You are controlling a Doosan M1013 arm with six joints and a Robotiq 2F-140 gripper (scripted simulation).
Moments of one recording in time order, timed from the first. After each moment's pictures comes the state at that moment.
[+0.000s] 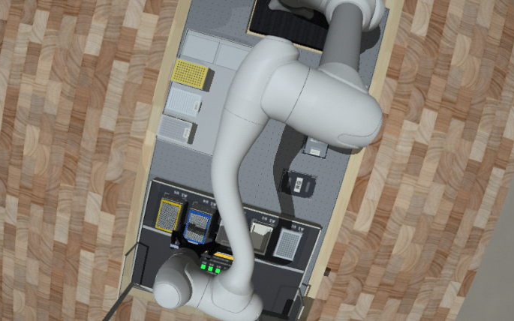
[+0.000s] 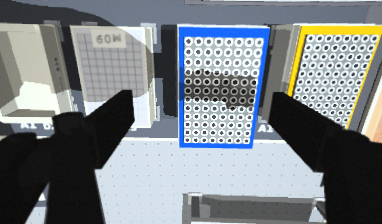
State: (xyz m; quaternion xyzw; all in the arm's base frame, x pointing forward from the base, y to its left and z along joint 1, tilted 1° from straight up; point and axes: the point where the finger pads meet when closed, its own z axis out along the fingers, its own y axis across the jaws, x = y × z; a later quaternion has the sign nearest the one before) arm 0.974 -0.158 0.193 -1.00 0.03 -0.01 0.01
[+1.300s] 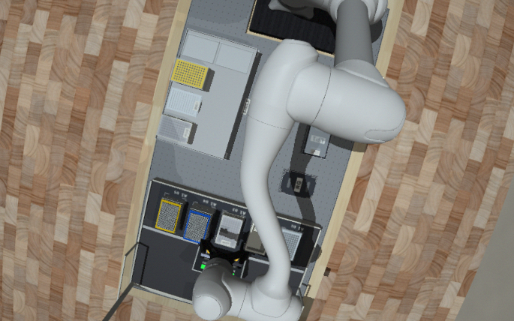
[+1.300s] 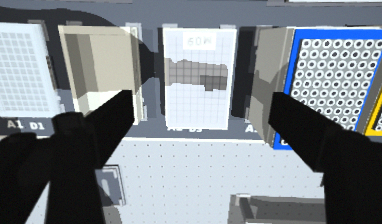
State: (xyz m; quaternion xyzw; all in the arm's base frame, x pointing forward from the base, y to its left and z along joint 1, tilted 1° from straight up) arm 0.982 -0.054 0.194 -1.00 0.03 -0.01 0.01
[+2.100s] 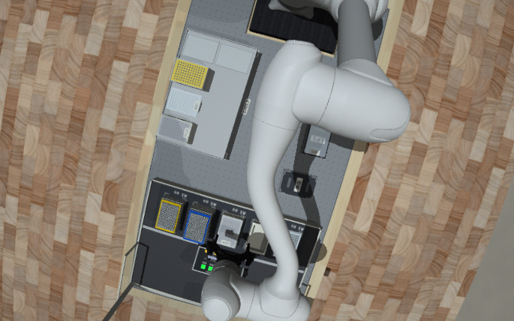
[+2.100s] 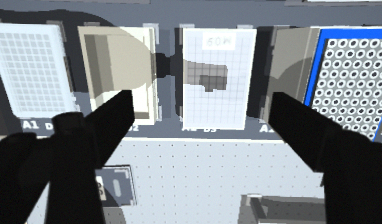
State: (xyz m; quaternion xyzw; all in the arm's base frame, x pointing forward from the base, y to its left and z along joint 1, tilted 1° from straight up) arm 0.983 -0.031 0.195 -1.00 0.03 -0.01 0.01
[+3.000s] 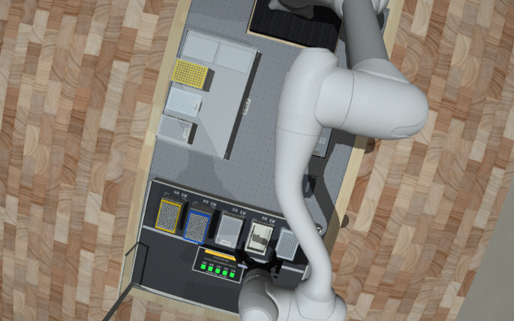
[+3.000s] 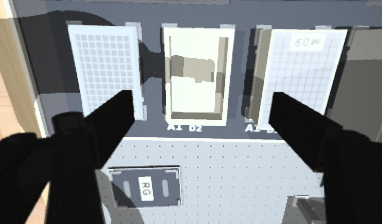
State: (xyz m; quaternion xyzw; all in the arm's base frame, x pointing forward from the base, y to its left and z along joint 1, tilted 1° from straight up) arm 0.990 0.069 0.196 -1.00 0.03 -0.01 0.01
